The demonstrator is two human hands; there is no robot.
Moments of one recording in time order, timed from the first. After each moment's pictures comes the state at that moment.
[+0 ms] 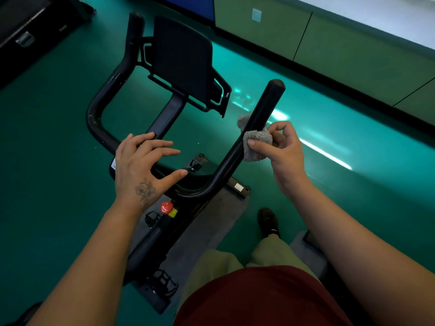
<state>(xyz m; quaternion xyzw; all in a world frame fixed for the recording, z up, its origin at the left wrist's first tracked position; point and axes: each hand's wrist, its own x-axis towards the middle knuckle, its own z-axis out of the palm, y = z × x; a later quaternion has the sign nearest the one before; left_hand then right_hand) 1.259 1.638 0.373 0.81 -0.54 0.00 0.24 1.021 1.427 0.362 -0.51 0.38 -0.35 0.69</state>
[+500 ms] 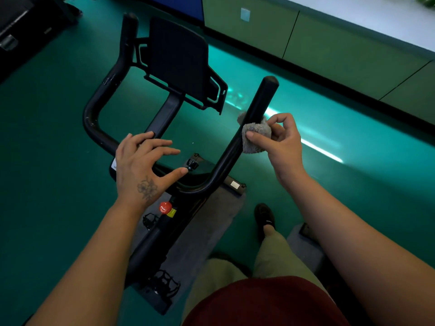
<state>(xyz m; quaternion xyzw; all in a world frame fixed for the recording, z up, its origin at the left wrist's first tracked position) 1.263 1.638 0.373 0.80 -0.55 0.00 0.24 1.022 1.431 0.370 -0.53 0.41 -0.37 0.65</state>
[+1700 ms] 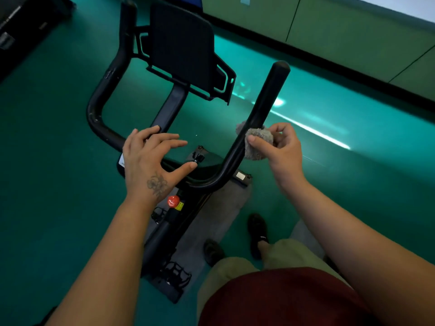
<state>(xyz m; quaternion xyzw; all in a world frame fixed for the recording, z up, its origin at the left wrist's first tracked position) 1.263 1.639 0.373 0.80 -0.55 0.00 0.24 1.026 1.469 0.350 -0.51 0.44 -0.37 0.64</state>
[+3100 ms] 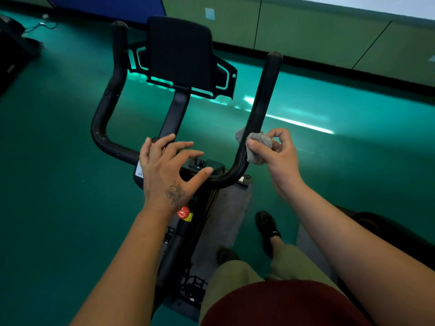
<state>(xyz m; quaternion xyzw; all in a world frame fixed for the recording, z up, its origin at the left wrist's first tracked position) 1.275 1.654 0.368 0.74 -0.62 -0.01 0.25 1.046 1.535 0.357 -0.43 0.50 -0.41 0.63</state>
